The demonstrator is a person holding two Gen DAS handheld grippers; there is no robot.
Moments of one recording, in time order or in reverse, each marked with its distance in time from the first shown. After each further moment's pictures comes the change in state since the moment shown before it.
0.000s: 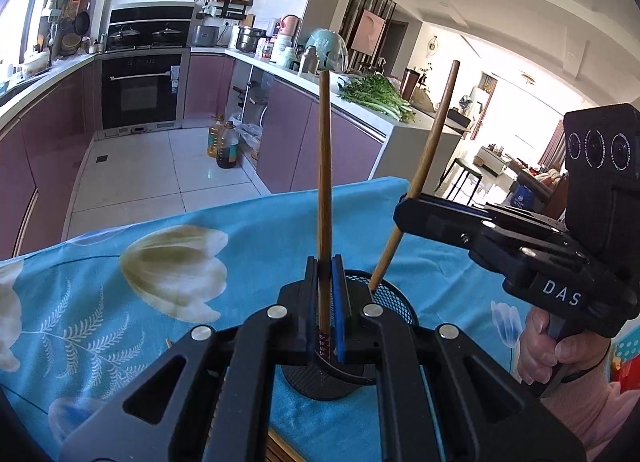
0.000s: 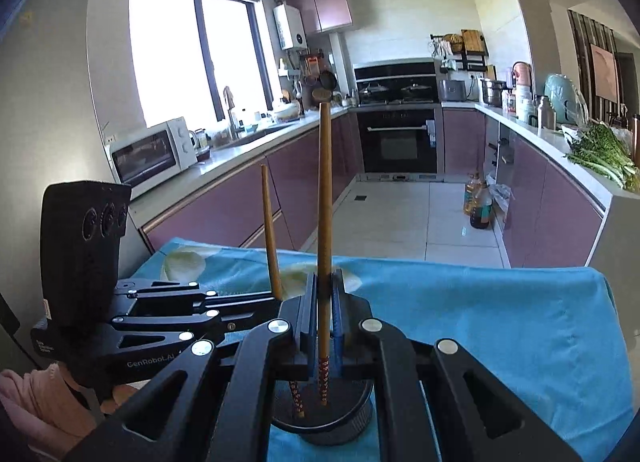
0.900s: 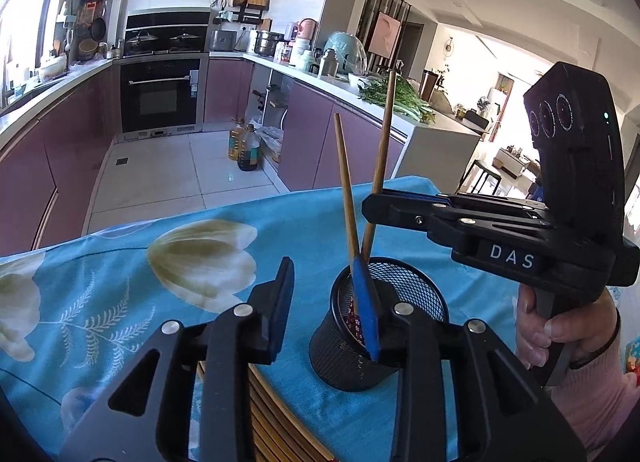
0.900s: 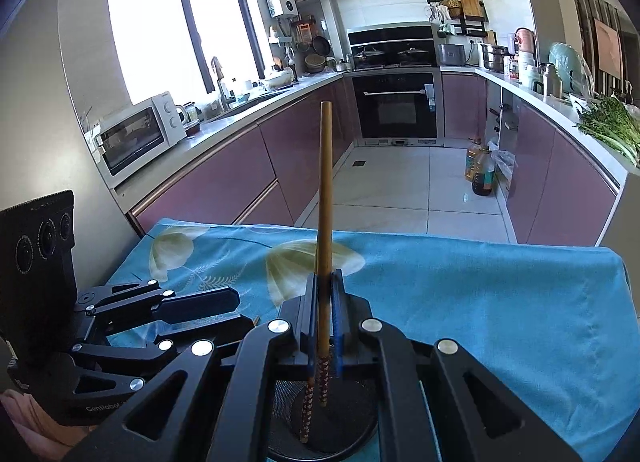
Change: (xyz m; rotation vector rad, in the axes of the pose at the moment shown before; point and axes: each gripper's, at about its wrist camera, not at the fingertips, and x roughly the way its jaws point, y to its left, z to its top) left arm -0.010 0.013 -0.010 0.000 -0.022 0.084; right arm 0.040 -0.003 0.014 0.052 0.094 -0.004
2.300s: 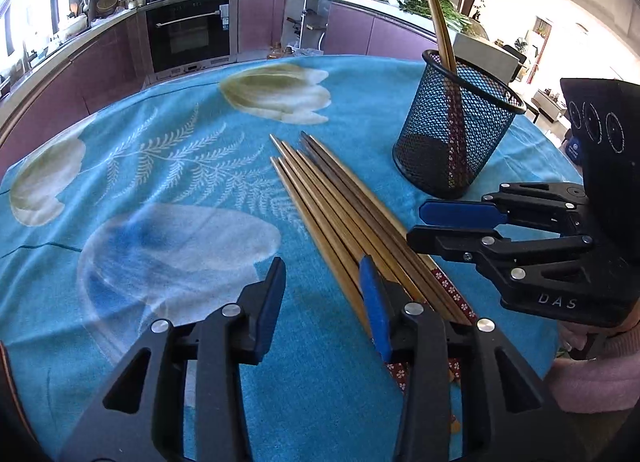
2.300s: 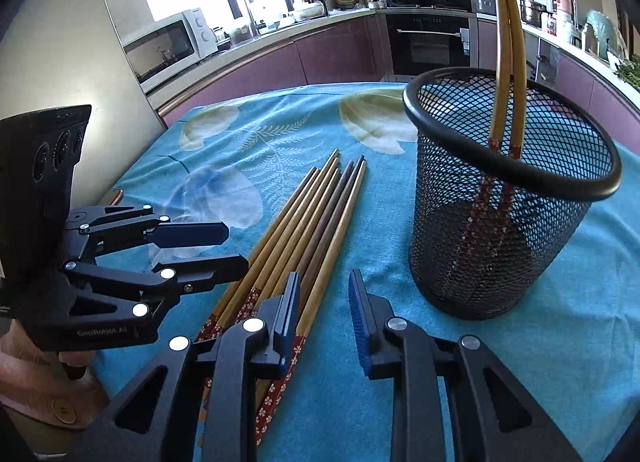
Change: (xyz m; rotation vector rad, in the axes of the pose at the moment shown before) left arm -0.017 0.049 -0.128 0.003 0.275 0.143; right arm 0.034 0.071 -0.127 -0.049 0.219 0.059
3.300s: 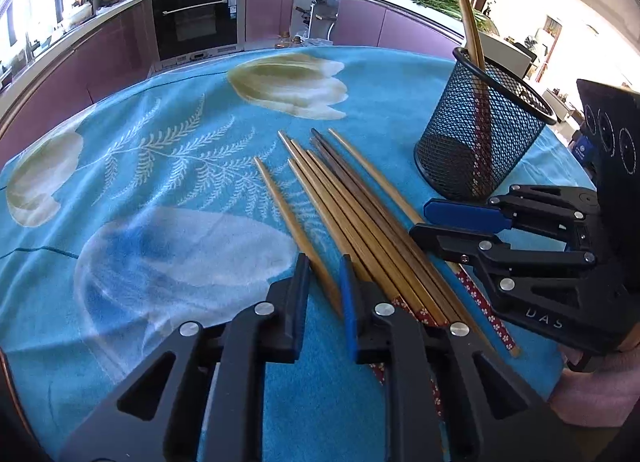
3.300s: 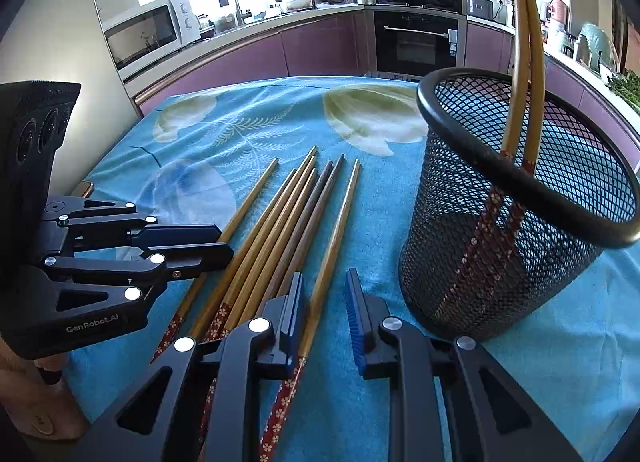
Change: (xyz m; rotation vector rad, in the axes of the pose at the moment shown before) left arm 0.018 0.011 0.011 -0.038 0.030 0.018; right arm 0.027 0.008 0.015 -0.015 0.021 -0.088
